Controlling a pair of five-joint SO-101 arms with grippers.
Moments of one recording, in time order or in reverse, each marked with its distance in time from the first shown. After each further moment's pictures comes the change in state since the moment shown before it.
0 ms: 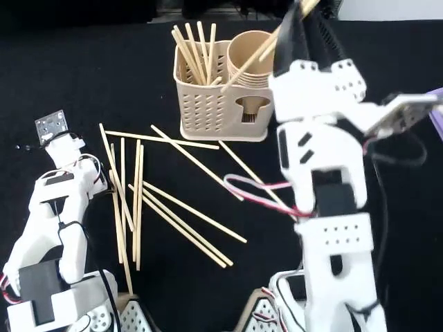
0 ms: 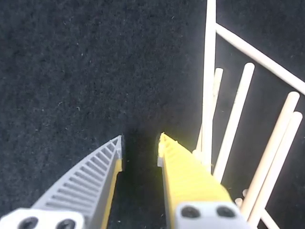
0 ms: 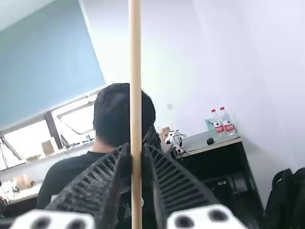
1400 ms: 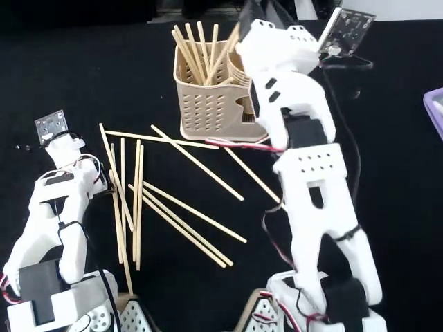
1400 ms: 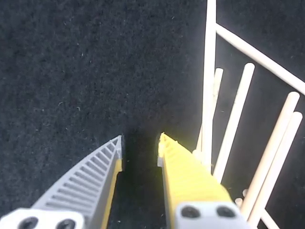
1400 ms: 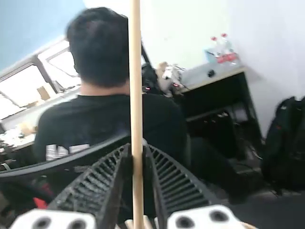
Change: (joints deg) left arm 0.0 0.0 0.0 0.0 0.0; right arm -4.4 27.8 -18.9 7.2 -1.7
